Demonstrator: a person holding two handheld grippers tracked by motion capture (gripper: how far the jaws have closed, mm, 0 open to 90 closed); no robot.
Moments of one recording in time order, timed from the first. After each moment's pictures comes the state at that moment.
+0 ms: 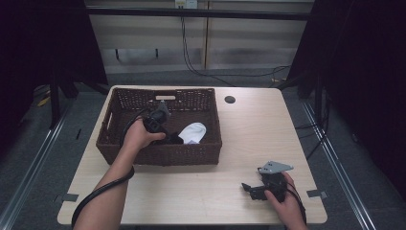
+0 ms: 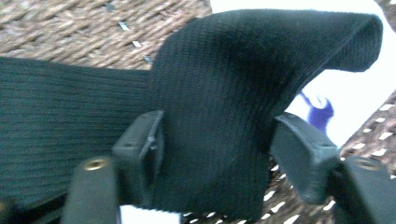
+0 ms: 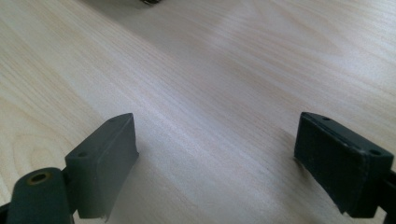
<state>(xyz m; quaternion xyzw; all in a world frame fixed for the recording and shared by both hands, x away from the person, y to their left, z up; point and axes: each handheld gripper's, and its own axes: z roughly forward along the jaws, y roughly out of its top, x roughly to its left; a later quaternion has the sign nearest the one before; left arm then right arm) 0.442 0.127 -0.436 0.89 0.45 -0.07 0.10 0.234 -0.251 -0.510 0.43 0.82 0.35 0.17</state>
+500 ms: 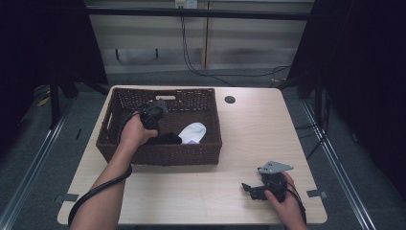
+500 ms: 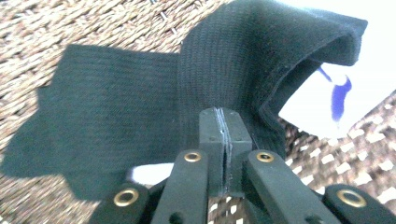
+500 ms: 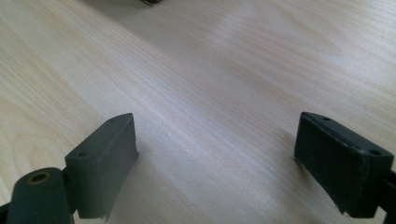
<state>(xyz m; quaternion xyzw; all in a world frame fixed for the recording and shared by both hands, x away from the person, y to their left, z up) 0.441 0.134 -0.408 0.89 0.44 -0.05 0.07 0.234 -0.251 -0.510 0.43 0.81 0.35 0.17</state>
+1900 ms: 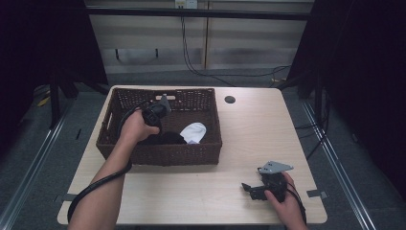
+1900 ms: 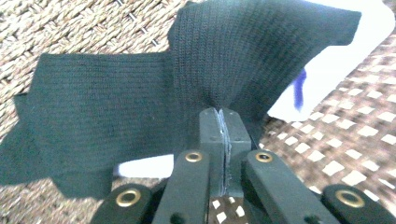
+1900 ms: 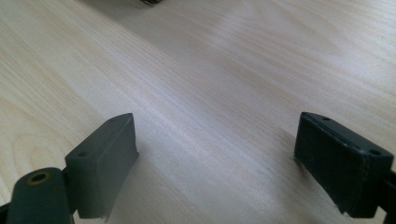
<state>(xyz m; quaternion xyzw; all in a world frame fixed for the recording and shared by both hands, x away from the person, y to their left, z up) 0.444 0.125 -0.394 0.90 0.42 -0.09 0.07 0.234 -0.251 -0.510 0.43 0.81 0.35 0.17</state>
